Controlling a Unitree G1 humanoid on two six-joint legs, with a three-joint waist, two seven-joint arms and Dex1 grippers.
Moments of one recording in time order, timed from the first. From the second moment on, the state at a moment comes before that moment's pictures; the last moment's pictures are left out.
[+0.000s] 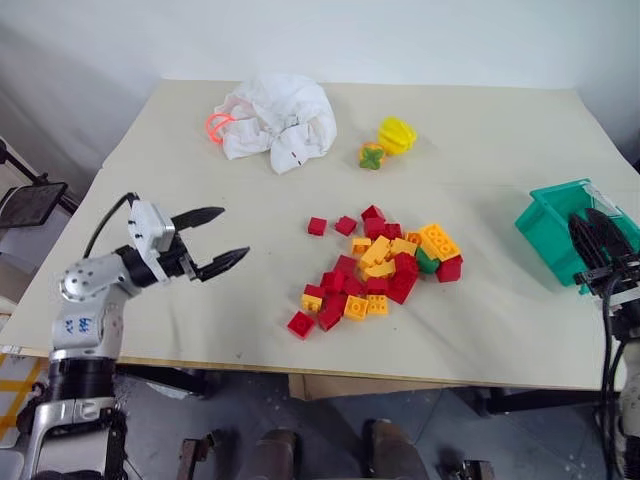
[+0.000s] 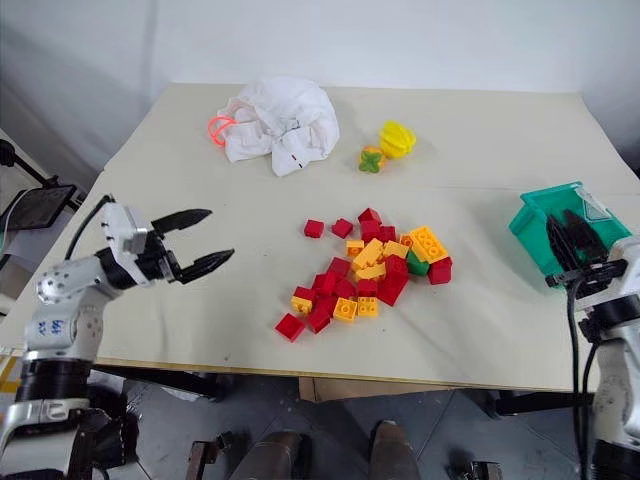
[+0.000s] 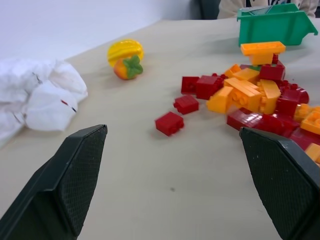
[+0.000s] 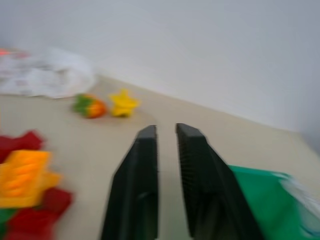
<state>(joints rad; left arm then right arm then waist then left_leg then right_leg) -0.48 0.65 0.20 0.28 -0.44 -0.01 -1.08 0.02 -0.71 -0.51 -0.14 0.61 0.00 0.74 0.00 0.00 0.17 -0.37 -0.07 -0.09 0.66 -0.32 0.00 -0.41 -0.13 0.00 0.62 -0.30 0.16</state>
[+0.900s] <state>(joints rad) -0.46 0.67 0.14 0.35 -0.40 -0.03 -1.25 0.08 -0.77 -0.31 -0.30 0.58 0.16 1.03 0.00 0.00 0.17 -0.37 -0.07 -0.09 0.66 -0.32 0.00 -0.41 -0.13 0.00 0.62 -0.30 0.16</state>
